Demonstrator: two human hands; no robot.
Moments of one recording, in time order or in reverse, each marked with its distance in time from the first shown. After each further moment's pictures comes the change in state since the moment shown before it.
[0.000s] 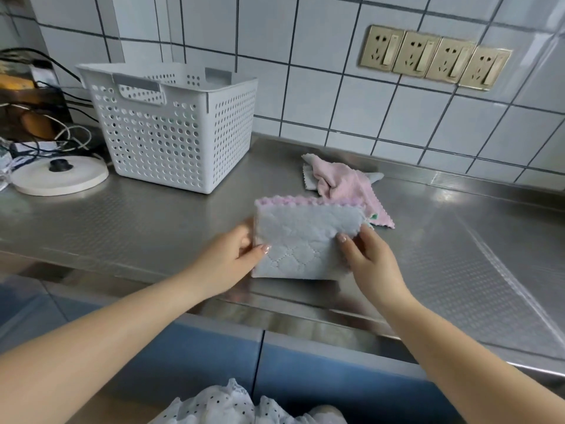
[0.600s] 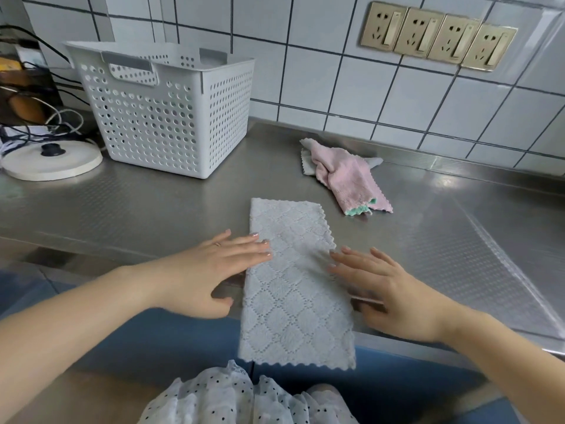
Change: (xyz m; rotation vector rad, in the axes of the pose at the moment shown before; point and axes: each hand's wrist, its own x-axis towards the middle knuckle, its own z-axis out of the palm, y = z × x) left_hand -0.030 -0.005 -0.031 0.806 -0.623 0.238; right_hand -0.032 0.039 -0.054 -0.690 -0.601 -0.529
